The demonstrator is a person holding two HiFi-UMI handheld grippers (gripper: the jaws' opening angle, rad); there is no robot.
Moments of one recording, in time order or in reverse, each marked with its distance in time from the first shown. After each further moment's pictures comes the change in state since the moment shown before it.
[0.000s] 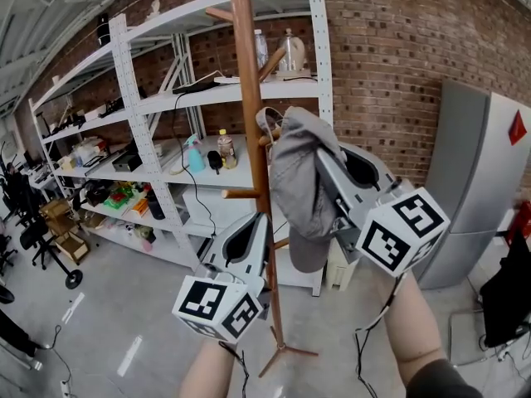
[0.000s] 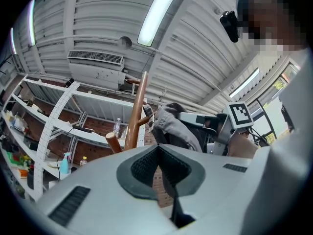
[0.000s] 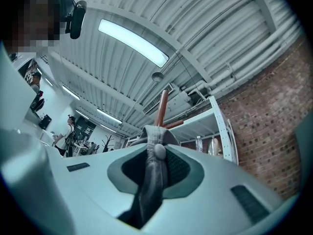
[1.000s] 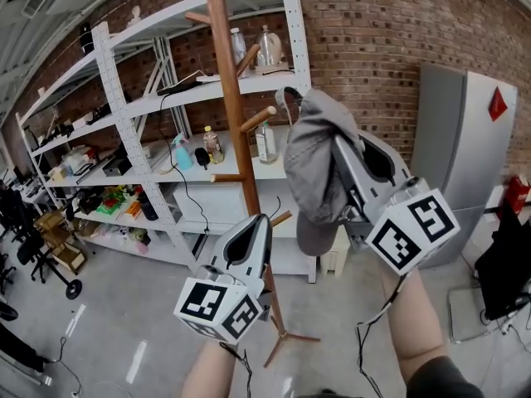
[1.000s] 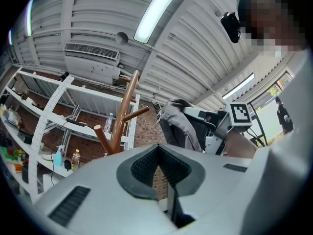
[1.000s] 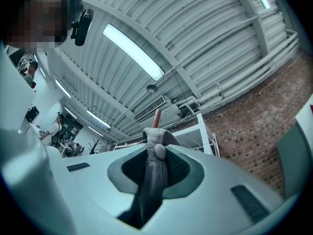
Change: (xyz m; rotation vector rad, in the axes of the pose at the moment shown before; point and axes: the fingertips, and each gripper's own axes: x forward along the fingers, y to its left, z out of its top) left arm -0.033 -0.047 -0.002 -0.039 0.053 -0.080; right arm -0.074 0.004 0.044 -0.060 -0.106 -0.150
